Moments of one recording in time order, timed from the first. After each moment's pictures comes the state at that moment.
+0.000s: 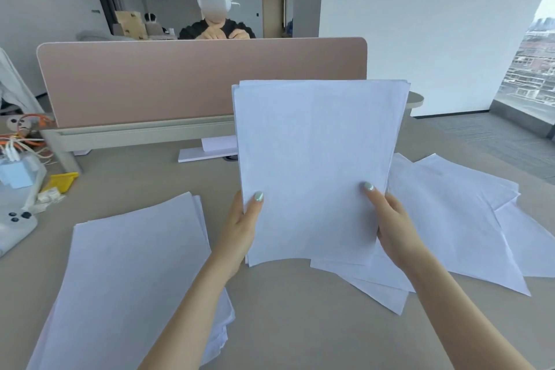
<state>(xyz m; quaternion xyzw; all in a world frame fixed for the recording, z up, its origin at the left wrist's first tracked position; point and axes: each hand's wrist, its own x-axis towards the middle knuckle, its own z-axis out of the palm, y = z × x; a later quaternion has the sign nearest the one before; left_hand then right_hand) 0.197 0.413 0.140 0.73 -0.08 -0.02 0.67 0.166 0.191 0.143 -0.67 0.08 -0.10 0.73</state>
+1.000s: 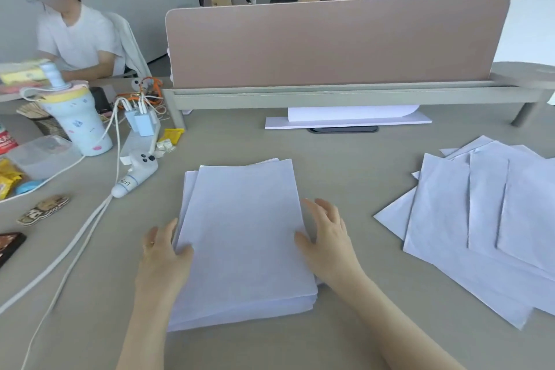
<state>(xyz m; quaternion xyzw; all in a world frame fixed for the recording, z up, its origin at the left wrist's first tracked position) 0.122 0.625 0.083 0.87 0.29 0.10 0.39 0.167 0.391 0.082 -0.90 -0.09 0.00 0.42</state>
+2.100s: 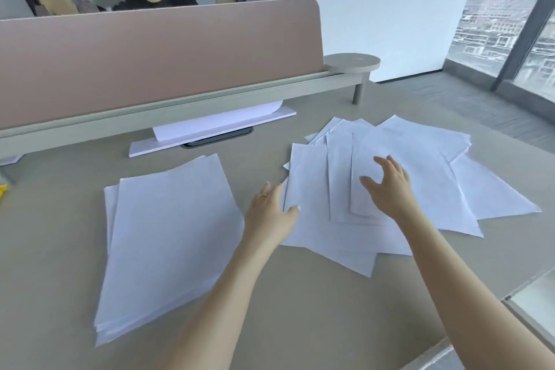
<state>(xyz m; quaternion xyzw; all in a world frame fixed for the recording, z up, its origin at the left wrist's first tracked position) 0.215 0.339 0.103 0.93 -0.12 -0.10 0.33 0.187 0.115 0.094 -0.90 0.24 -0.16 0.33</state>
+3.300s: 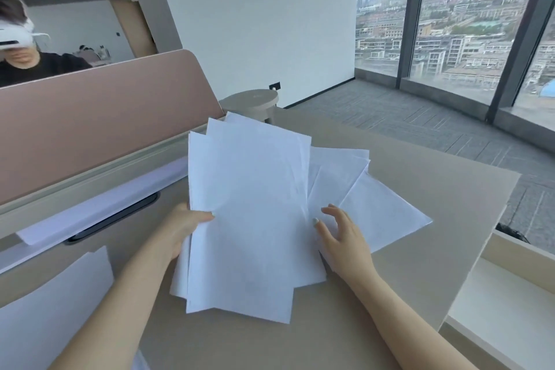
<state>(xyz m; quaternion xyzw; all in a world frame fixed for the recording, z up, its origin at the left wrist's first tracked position) 0.331 0.242 0.147 0.82 -0.08 -0.21 0.54 0.152 0.049 0.067 -0.83 0.29 -0.23 0.41</state>
